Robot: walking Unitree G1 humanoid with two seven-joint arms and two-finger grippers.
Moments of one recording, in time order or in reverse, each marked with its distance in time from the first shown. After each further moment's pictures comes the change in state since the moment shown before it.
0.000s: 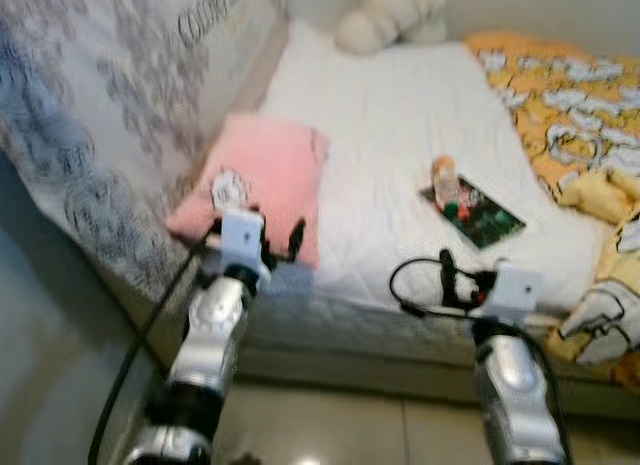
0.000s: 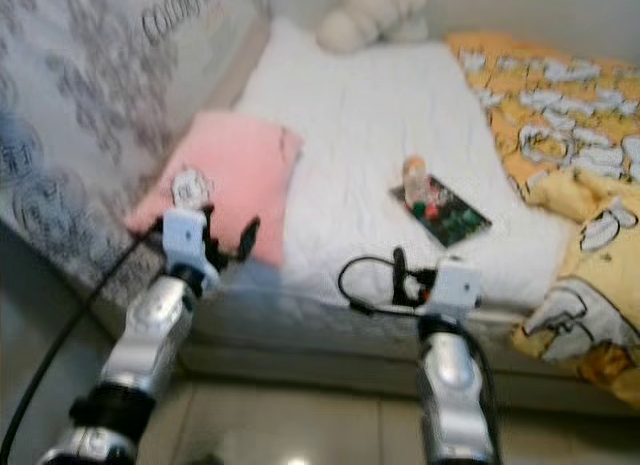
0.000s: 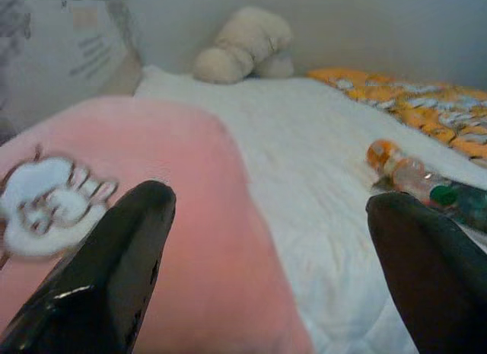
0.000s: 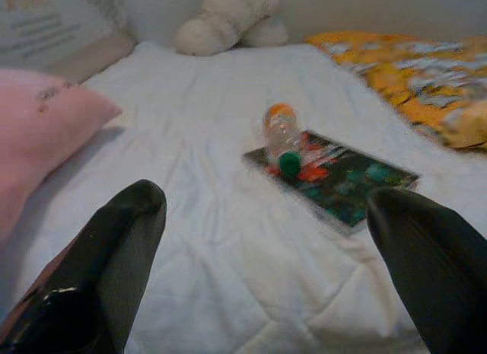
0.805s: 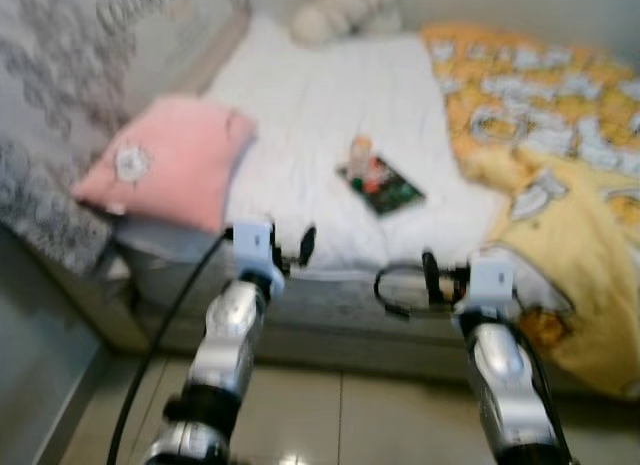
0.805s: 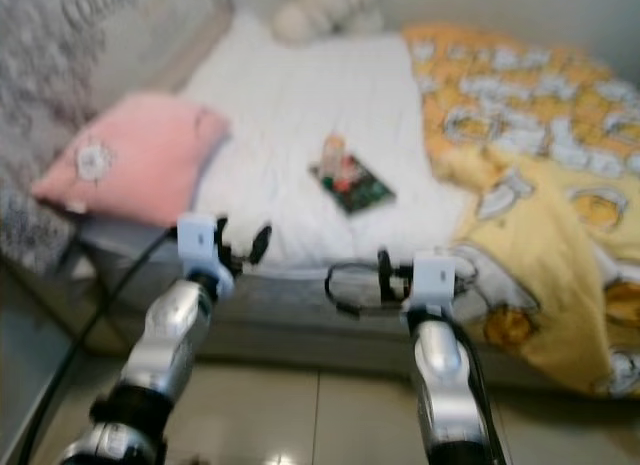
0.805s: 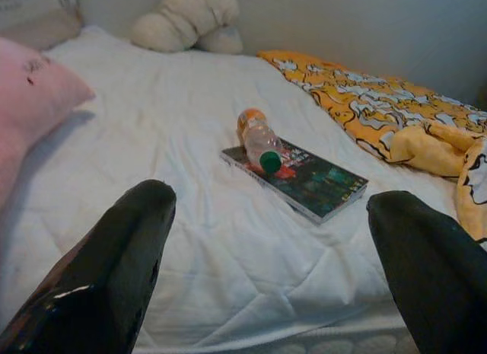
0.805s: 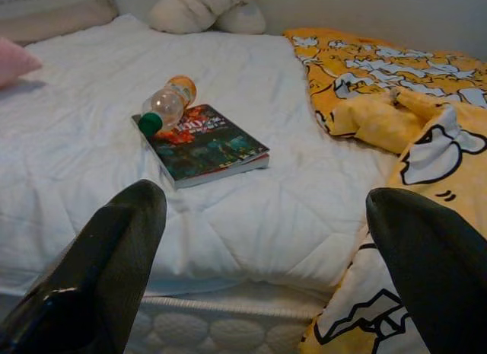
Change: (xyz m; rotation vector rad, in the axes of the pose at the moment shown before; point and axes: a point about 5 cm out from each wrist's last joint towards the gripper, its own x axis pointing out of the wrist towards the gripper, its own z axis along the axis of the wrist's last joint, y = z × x) left arm 0.006 -0.015 -0.010 -0.117 0.036 0.008; right arm 0.015 0.007 -0.006 -0.118 0.043 0.066
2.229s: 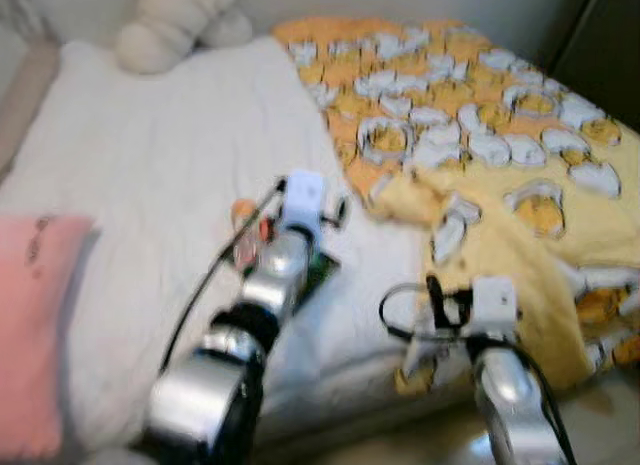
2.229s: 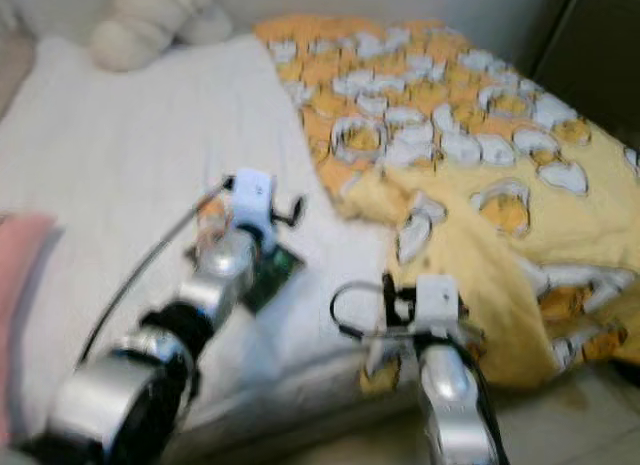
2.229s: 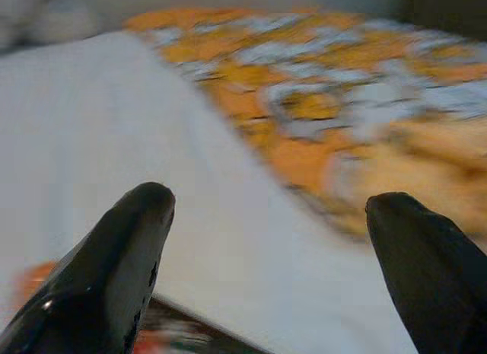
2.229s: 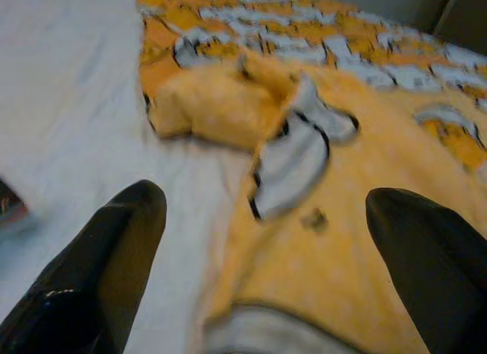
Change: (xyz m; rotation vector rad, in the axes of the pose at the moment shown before) left arm 0.067 -0.031 0.032 0.170 0.126 0.095; right arm -0.026 -0.010 -0.012 -0.042 0.053 -0.004
